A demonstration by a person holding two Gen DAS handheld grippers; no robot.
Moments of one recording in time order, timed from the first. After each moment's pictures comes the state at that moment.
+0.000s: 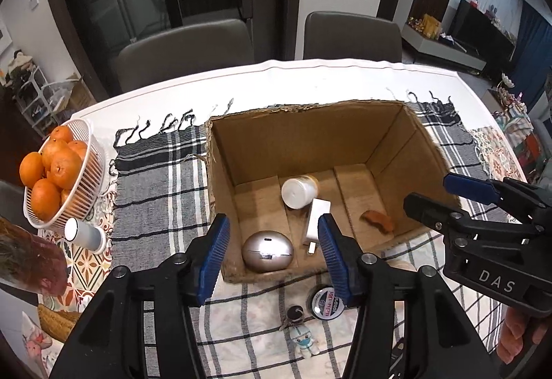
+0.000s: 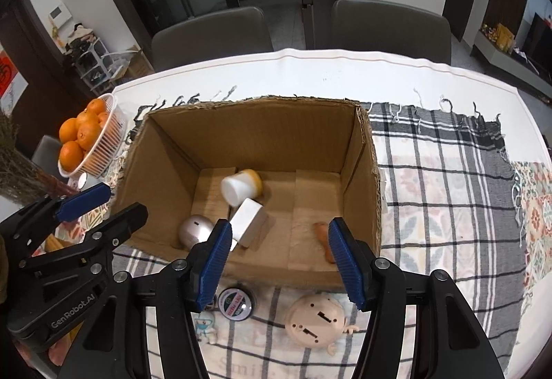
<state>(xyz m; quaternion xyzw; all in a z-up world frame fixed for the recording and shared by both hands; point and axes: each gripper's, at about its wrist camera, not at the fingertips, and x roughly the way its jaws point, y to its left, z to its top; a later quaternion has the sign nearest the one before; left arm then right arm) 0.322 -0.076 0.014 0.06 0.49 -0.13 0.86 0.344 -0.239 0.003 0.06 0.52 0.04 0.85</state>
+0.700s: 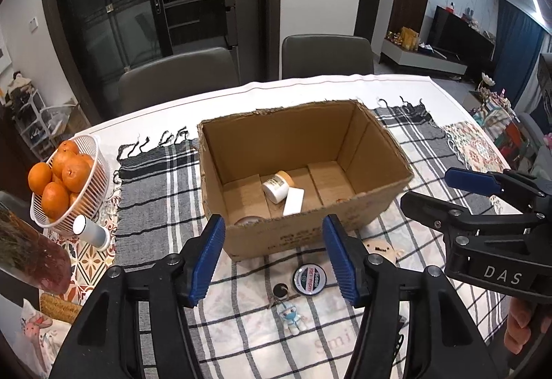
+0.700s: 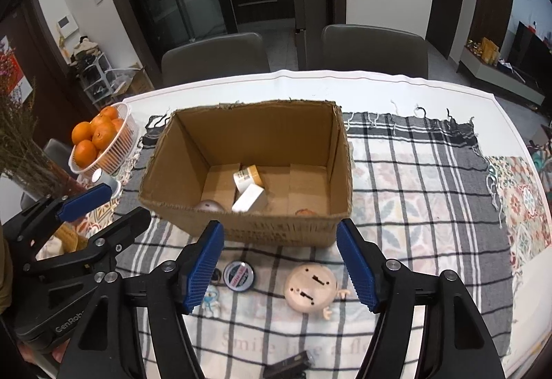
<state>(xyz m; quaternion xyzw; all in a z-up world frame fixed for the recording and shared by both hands) 0.253 -0.078 0.038 0.07 0.43 -0.16 0.89 0.274 -0.239 0.034 0.06 0.47 0.02 0.88</state>
